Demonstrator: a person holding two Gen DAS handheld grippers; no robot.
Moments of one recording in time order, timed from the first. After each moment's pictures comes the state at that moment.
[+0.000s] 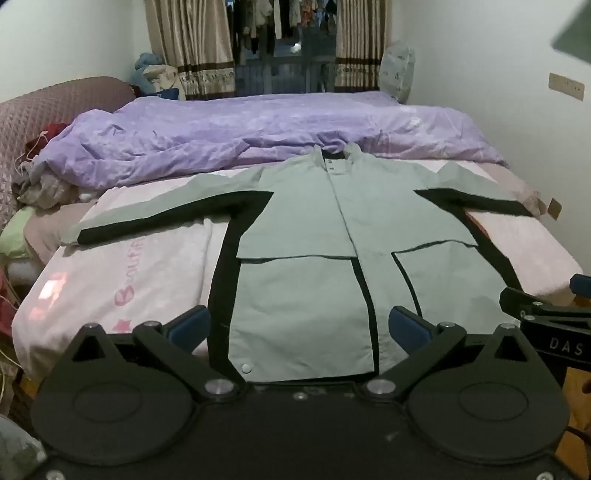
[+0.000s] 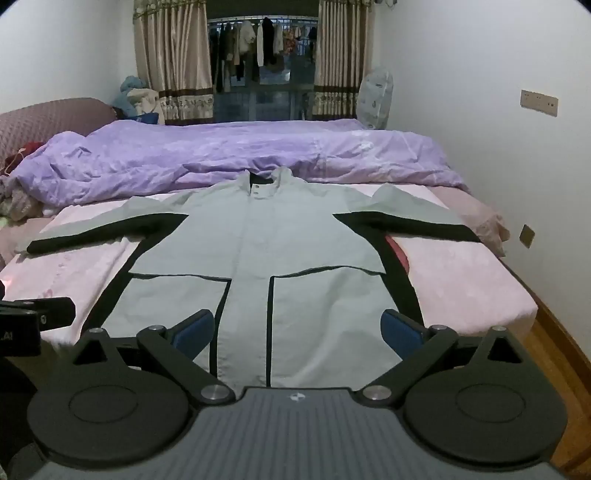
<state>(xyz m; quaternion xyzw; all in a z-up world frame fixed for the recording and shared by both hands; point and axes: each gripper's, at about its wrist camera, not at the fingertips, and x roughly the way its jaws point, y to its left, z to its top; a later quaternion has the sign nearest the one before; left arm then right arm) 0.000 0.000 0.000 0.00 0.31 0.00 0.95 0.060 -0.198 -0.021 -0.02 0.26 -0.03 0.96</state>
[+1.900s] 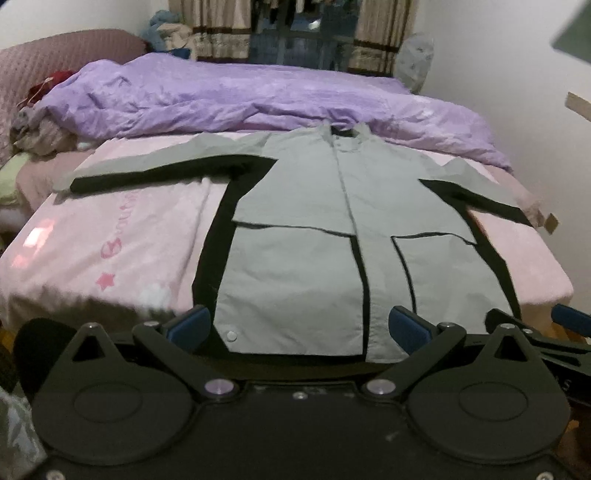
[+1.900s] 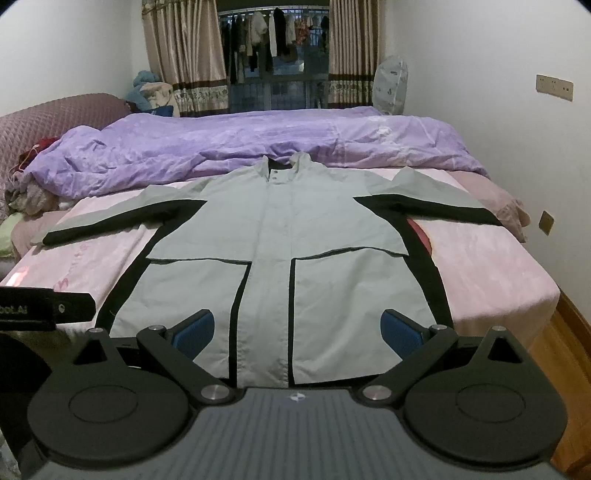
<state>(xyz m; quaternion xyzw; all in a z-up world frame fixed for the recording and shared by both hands) 0.021 0.019 -0.013 -0.06 0.35 0.00 0.94 0.048 -0.197 -0.039 0.02 0.25 0.02 0.97</state>
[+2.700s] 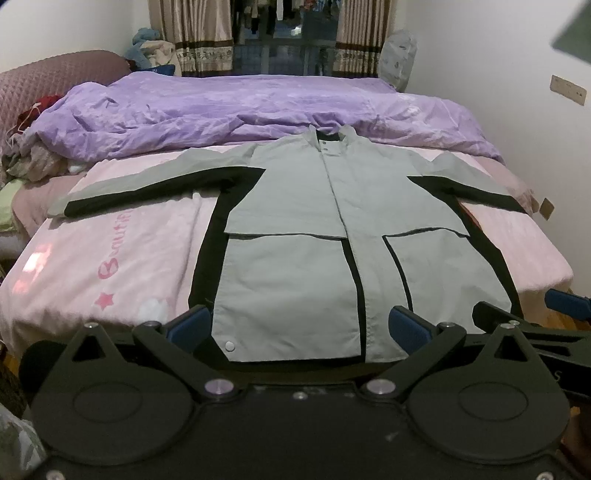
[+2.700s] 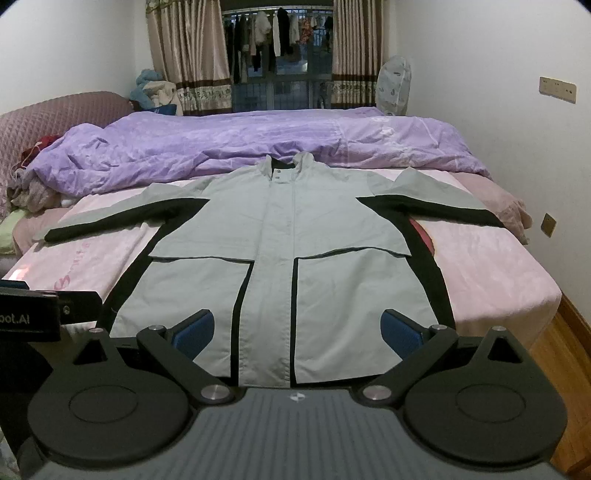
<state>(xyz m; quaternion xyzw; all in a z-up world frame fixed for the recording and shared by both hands) 0.014 0.009 -0.012 -0.02 0.34 -0.01 0.94 0.046 -0.196 -0.040 0.02 0.25 0.03 0.97</state>
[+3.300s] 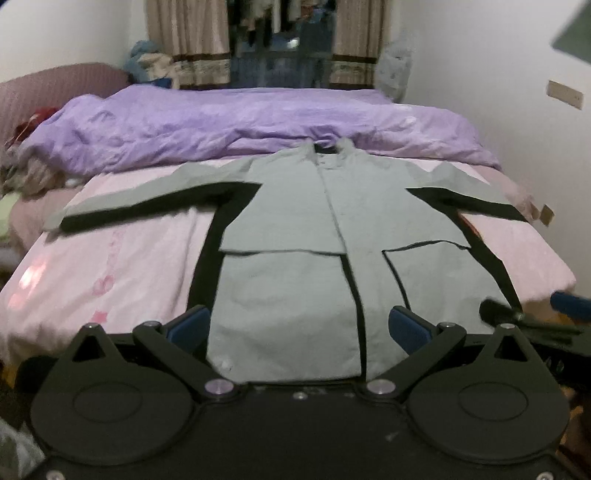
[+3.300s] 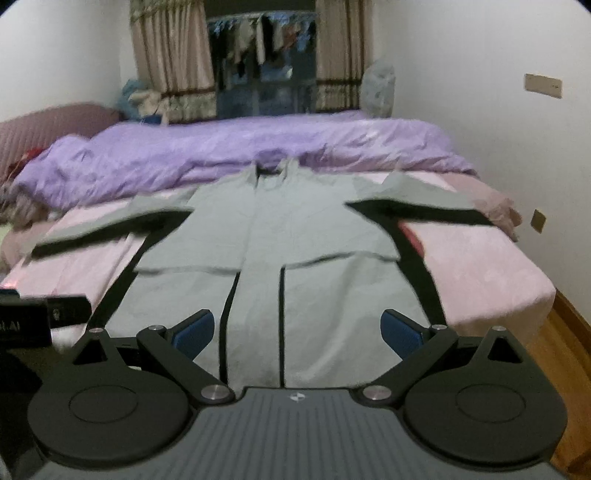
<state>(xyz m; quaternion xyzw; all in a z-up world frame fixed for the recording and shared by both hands) 0.035 0.000 -0.012 0.00 0.31 -0.02 0.95 0.057 -0.203 -0.040 0.03 0.23 0.00 0.97</state>
